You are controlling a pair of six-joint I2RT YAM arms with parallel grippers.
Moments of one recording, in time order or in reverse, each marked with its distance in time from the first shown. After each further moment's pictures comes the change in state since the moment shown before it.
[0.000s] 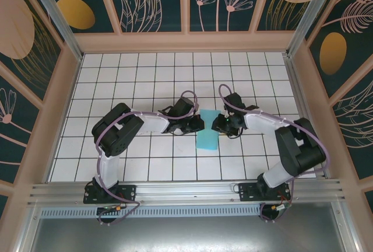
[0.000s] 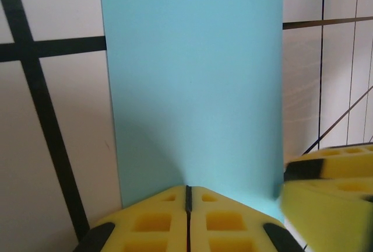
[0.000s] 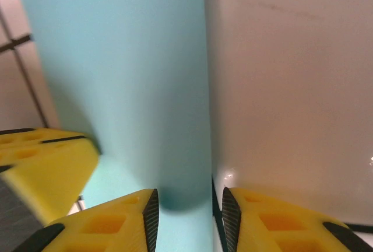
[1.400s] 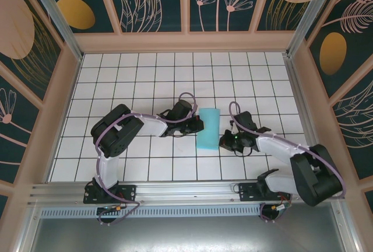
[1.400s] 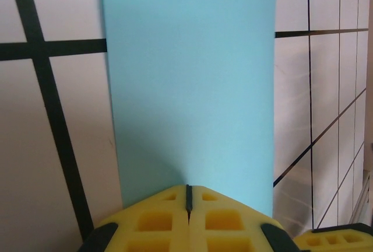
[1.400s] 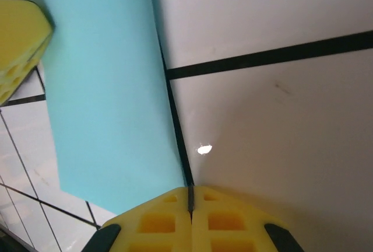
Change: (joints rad) left arm -0.006 -0.010 -0.076 0.129 -0.029 -0.027; right arm -0.007 -0.277 -0.333 0.128 -0.137 0.041
